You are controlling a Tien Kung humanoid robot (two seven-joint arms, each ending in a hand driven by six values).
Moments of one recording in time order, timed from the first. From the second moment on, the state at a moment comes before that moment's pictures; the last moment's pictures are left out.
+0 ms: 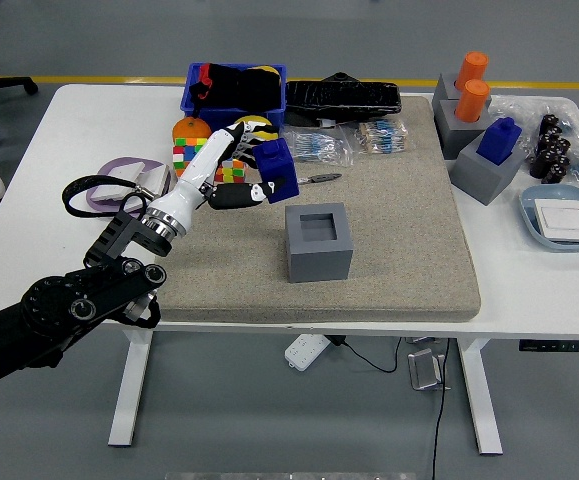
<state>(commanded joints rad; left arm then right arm) -0.80 0.22 -0.39 -0.98 0.91 0.44 -0.39 -0.10 -0.34 1.25 0.31 -1.15 0.10 -0.24</state>
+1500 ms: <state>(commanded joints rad) -0.90 0.16 -0.20 -0.90 0.90 0.37 -0.34 -0.09 -0.35 1.24 0.31 -1.13 0.10 -0.24</state>
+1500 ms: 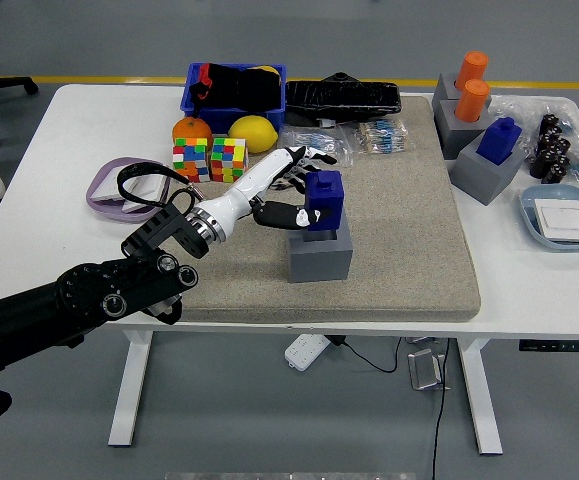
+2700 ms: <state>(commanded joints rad) -0.89 0.14 -0.17 -0.88 0.89 0.38 -0.35 -0.09 -0.35 1.23 0.31 -1.13 0.10 -0.24</state>
